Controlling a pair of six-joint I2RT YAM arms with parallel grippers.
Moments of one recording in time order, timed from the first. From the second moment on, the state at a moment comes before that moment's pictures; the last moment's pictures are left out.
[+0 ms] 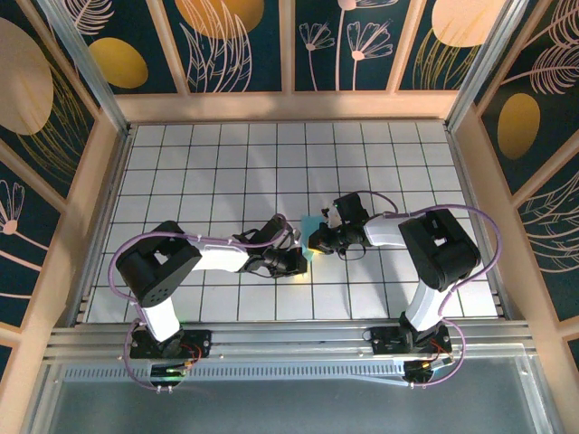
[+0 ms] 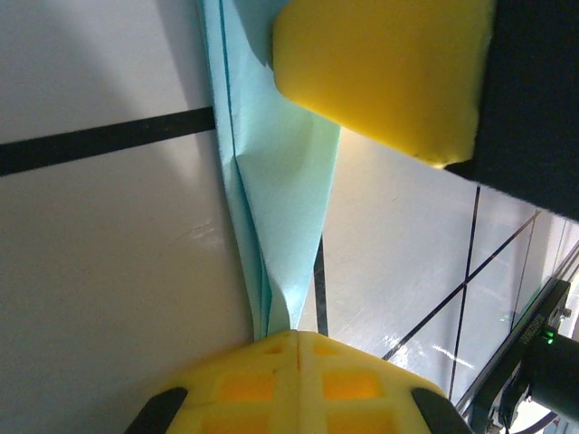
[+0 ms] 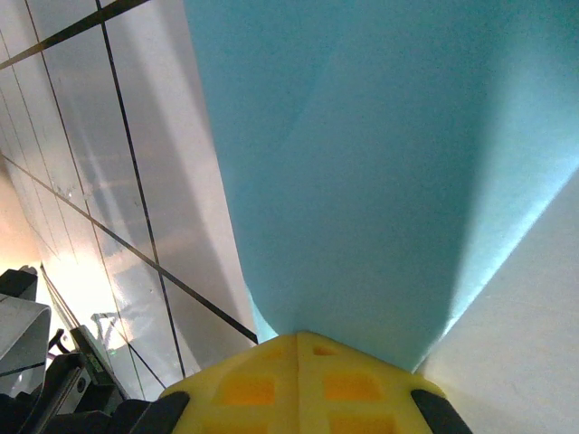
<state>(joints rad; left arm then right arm) -0.88 1.78 0.78 0.08 0.43 -0.97 0.50 1.75 0.74 -0.03 -0.64 0.70</state>
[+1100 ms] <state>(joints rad) -0.89 1.67 0.80 -0.01 0.41 -0.91 0.51 1.76 0.75 -0.03 -0.65 0.70</state>
